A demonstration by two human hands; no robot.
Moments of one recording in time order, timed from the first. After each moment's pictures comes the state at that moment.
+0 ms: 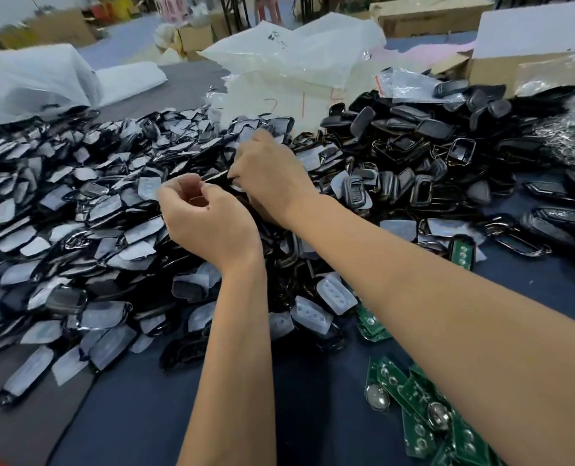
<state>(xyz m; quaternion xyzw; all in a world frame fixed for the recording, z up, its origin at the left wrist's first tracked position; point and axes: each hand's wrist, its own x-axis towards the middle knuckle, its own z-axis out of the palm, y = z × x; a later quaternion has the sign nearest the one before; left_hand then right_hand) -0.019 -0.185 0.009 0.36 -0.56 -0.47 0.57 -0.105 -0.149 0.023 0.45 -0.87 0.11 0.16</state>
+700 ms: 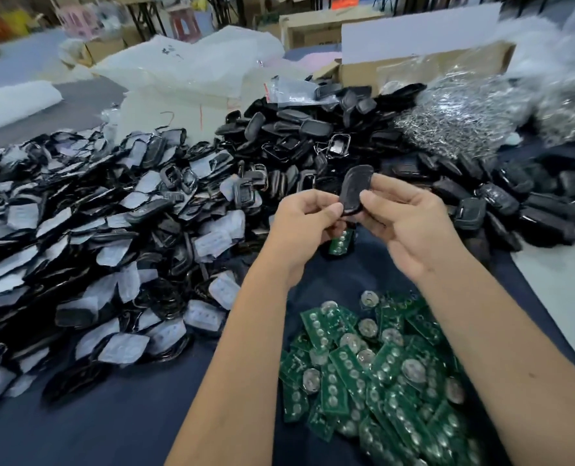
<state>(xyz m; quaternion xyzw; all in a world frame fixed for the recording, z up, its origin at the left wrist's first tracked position) -0.049 -0.015 -0.024 0.04 -0.70 -0.71 -0.03 -0.053 0.138 -0.021 -0.02 -0.54 0.84 -0.02</state>
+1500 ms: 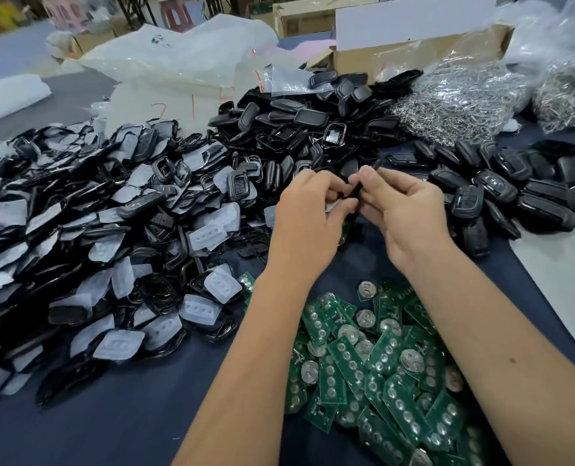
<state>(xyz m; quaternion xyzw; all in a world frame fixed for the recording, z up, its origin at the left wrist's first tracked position) -0.039 -0.004 -0.022 -0.09 -0.90 -0.38 0.19 -0.062 0.132 -0.037 -0.08 -0.55 0.83 0.05</state>
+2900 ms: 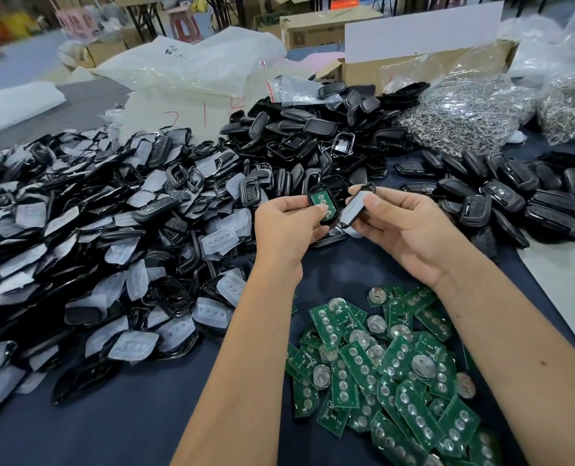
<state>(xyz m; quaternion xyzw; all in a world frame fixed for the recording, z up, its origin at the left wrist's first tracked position) -0.045 -0.026 -0.026 0.19 -0.64 -0.74 0.05 -0.060 0.148 -0.042 0.05 -0.50 0.86 -0.13</state>
